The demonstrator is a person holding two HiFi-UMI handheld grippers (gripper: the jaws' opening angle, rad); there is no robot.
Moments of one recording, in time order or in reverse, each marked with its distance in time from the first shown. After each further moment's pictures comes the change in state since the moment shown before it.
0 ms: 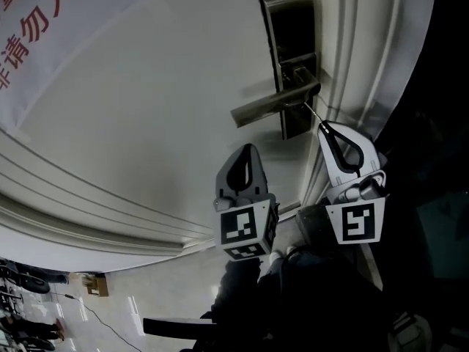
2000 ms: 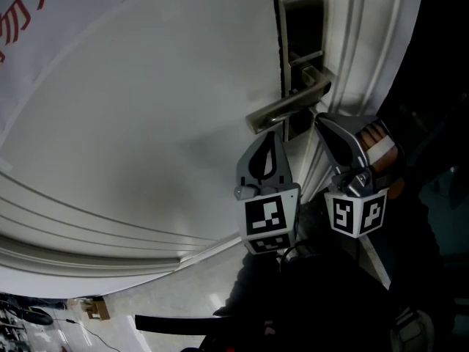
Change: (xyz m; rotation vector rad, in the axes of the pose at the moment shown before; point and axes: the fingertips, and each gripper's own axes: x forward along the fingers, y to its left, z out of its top) left arm 0.034 -0.033 0.007 -0.032 0.002 -0.197; right arm 0.024 0.018 -0.011 -0.725 0.253 0.022
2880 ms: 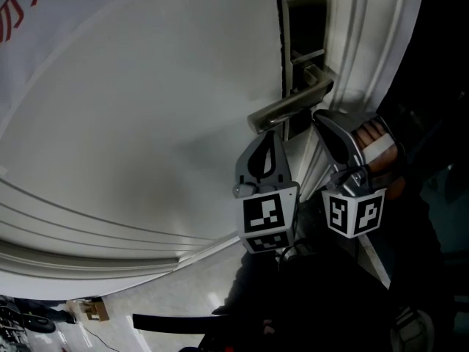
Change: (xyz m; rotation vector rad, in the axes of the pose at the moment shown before) left arm 0.004 0.003 -0.006 -0.014 0.031 -0.018; right arm 0.007 0.001 0.003 -0.074 0.049 0.014
